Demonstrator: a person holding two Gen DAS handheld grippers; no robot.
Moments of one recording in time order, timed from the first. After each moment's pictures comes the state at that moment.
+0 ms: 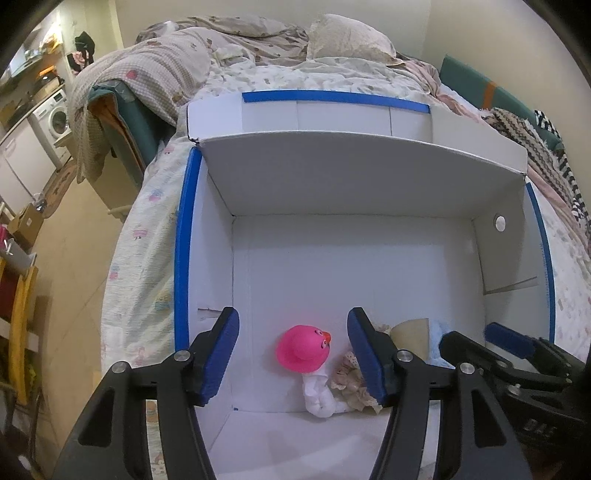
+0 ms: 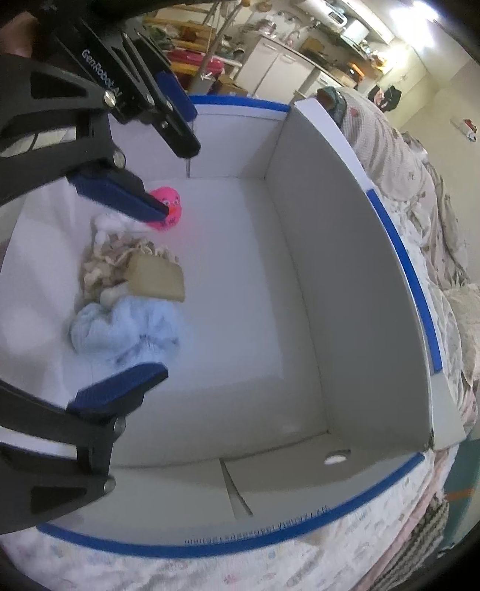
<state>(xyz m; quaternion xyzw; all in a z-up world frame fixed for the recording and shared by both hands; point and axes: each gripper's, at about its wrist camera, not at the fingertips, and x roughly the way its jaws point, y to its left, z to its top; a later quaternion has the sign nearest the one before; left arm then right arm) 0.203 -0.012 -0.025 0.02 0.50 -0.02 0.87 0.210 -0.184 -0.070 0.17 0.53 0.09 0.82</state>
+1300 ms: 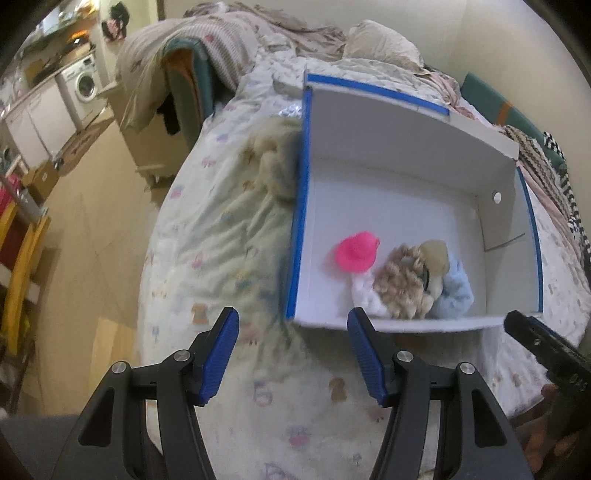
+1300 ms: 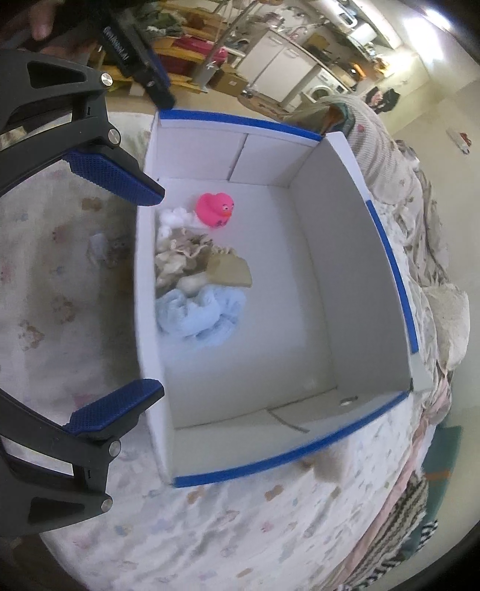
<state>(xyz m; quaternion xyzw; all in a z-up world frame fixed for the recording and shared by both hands) 0.088 0.066 -0.019 -0.04 0.51 0.01 0.86 0.114 -0.186 -0.046 0.14 0.50 0.06 0.85</state>
